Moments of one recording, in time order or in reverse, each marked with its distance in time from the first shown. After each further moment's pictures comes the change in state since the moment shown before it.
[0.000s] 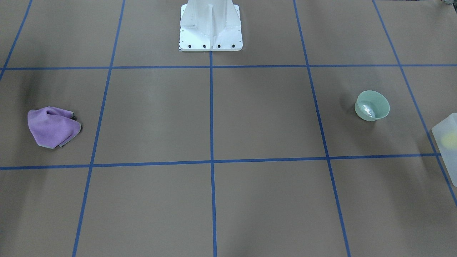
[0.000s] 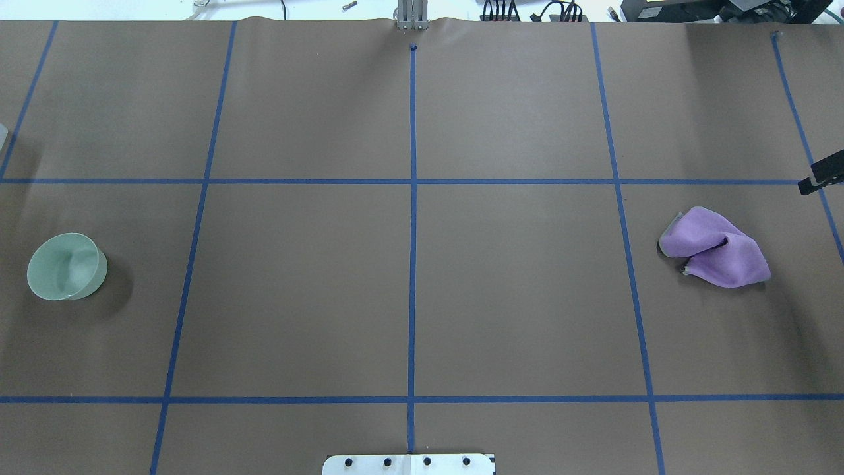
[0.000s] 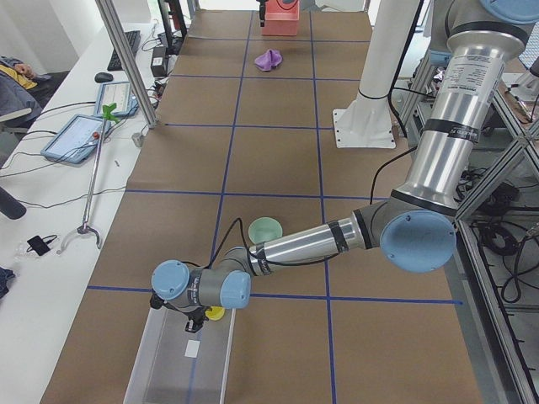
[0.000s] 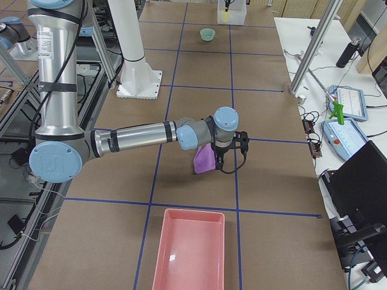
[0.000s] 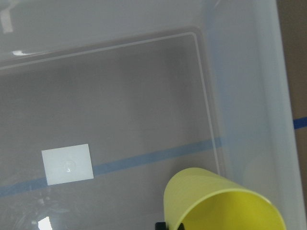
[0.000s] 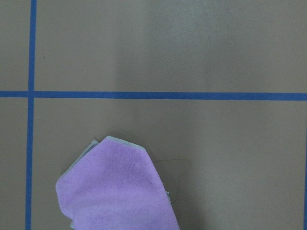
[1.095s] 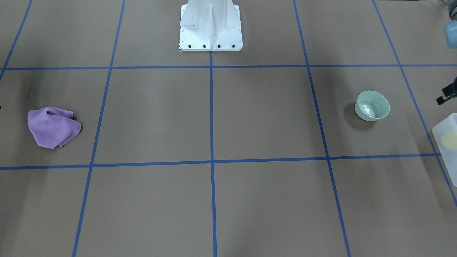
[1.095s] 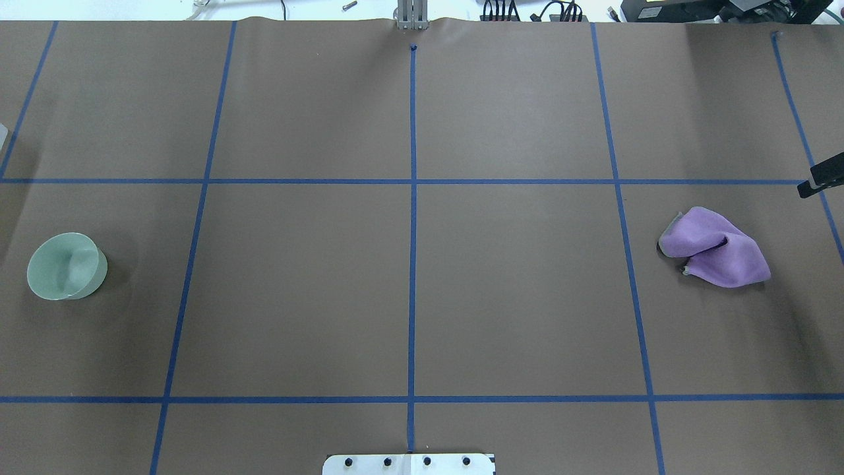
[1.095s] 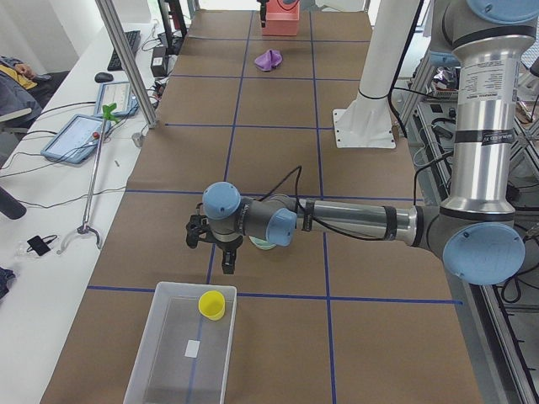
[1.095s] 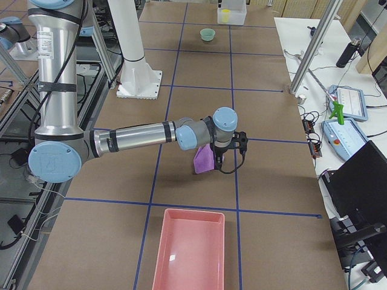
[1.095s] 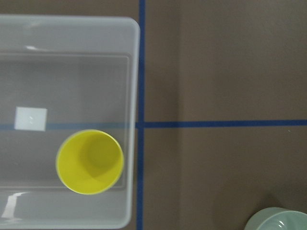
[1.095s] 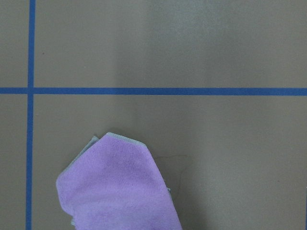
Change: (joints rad) left arm 0.162 0.353 -0.714 0.037 0.011 -0.553; right arm -0.009 -0.008 0.005 0.000 0.003 0.006
